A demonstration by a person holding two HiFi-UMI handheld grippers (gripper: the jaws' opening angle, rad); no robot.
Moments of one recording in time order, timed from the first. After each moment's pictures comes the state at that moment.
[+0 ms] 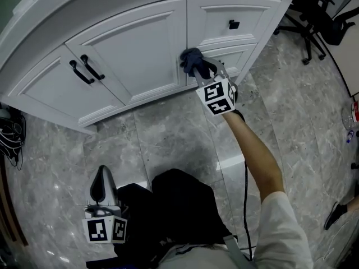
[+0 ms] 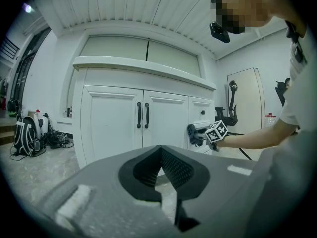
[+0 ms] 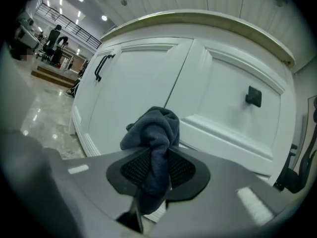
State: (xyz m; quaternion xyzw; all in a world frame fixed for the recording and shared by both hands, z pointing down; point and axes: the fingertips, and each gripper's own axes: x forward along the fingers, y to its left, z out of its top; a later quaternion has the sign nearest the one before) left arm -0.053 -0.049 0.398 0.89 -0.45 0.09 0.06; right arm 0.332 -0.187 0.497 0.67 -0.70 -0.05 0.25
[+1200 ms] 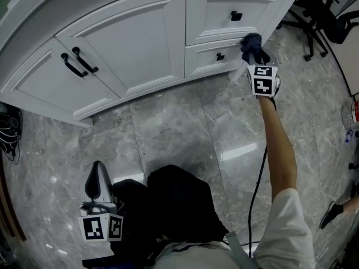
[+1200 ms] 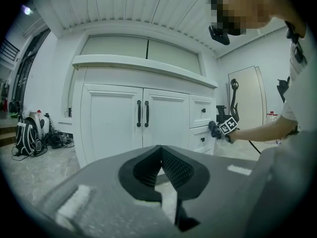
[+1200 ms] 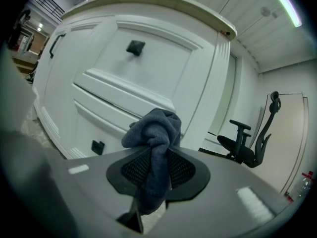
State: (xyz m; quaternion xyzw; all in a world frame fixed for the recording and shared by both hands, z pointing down) left arm -0.048 -0.052 0.404 0.88 -0.45 0.10 0.06; right arm 0.545 -0.114 0.494 0.80 -0.53 0.01 0.27
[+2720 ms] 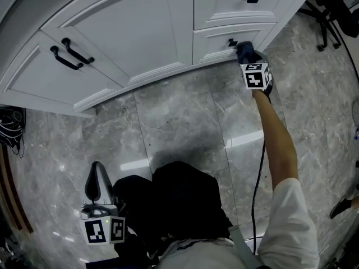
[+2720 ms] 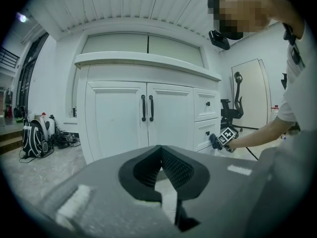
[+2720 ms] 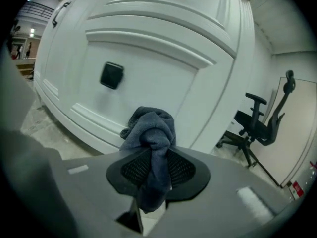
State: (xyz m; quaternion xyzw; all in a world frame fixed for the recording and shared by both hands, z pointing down) left arm -0.059 -0.056 0.419 0.87 -0.47 0.13 0.06; right arm 0.530 -0.134 0.650 0.77 -0.54 0.12 0.32
